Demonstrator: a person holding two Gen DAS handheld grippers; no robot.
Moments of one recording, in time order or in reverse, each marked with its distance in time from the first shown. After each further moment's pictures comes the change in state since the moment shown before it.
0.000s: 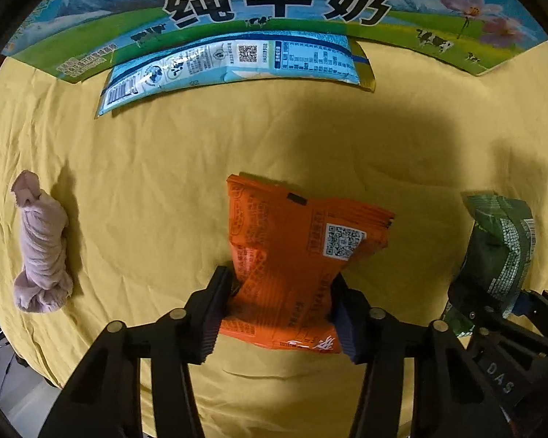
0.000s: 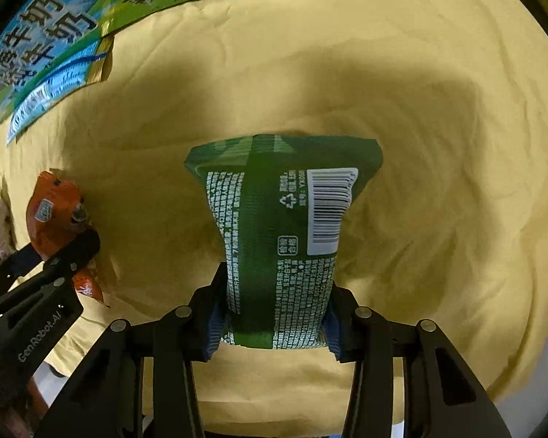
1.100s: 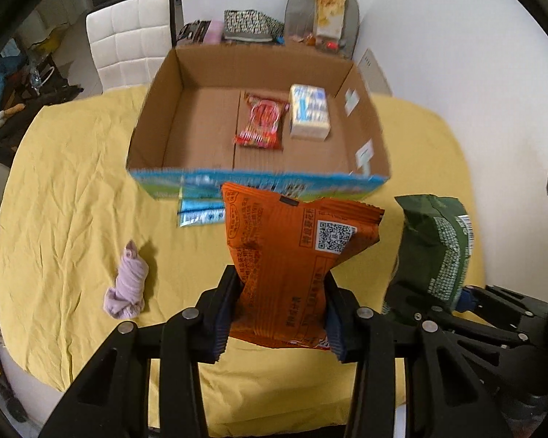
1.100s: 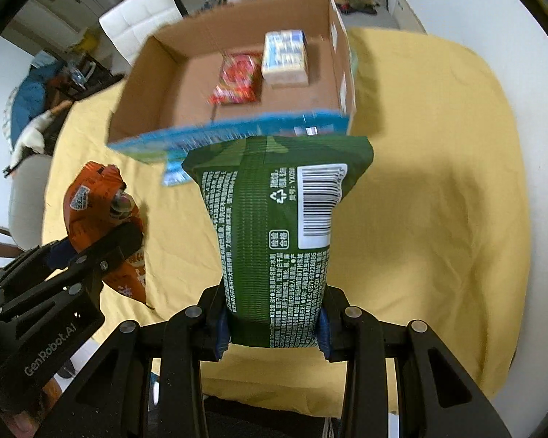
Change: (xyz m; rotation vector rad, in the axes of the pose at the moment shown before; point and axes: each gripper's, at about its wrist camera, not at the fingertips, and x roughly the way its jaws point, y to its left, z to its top) left arm -0.226 0.034 -0.029 -0.007 -0.364 -0.179; right arm -0.229 0.009 -0.053 -0.126 -0.315 0.196
